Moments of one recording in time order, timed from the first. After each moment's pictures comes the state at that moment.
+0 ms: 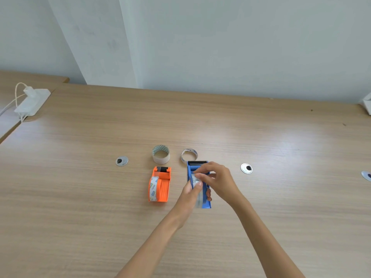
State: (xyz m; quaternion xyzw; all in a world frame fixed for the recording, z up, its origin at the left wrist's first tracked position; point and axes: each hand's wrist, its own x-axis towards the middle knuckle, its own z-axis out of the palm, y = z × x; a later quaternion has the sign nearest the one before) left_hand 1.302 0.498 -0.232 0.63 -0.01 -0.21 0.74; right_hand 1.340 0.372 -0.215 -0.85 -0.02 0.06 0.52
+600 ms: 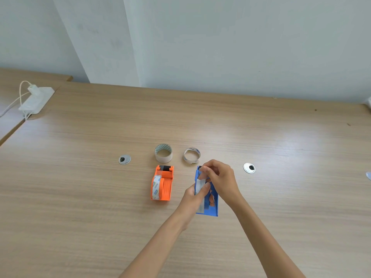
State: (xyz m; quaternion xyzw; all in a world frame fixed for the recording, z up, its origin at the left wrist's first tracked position) left_hand 1.300 0.496 -0.238 0.62 0.06 -0.25 0.74; right_hand 1.338 0.385 -0.214 -0.83 0.04 0.02 0.56
